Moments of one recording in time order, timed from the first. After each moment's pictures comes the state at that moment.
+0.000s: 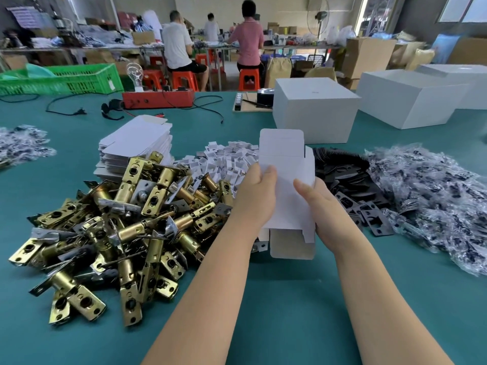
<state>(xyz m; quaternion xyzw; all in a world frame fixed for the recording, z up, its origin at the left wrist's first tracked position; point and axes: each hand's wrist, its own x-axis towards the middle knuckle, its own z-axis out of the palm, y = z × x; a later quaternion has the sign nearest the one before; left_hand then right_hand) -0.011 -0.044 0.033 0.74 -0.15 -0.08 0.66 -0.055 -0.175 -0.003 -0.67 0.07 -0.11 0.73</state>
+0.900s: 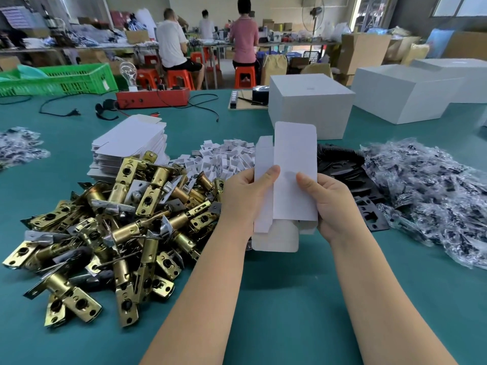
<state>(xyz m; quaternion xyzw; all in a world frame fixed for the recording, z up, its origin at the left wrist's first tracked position) -0.005 -0.043 0.021 0.66 -0.11 -0.08 0.74 -0.059 -0.178 0.008 -0.58 0.09 -0.18 0.79</state>
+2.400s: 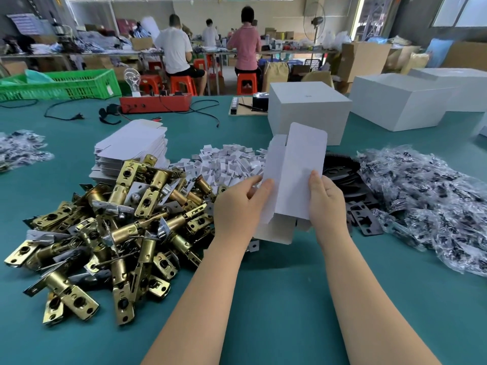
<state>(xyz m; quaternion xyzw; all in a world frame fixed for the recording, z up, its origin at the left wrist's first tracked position) -0.007 -0.039 -0.001 0.81 -0.21 0.14 0.52 -0.049 -0.182 -0.007 -0.69 0.18 -0.31 0.62</state>
